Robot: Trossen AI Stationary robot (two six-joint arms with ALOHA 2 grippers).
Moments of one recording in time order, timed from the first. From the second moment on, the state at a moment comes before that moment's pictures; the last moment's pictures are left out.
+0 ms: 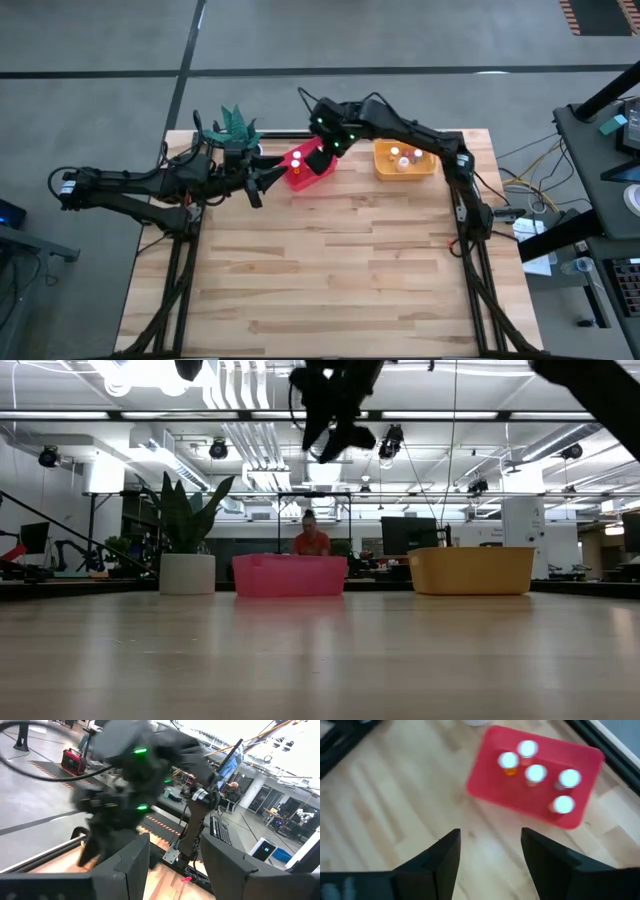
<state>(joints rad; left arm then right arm) -0.04 0.93 0.93 0.06 -0.39 -0.43 -0.34 2.11 2.28 -1.21 -0.13 0.35</state>
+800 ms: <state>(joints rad) -0.04 0.90 0.93 0.04 -0.38 -0.43 0.08 1.48 1.57 -0.69 0.03 0.41</state>
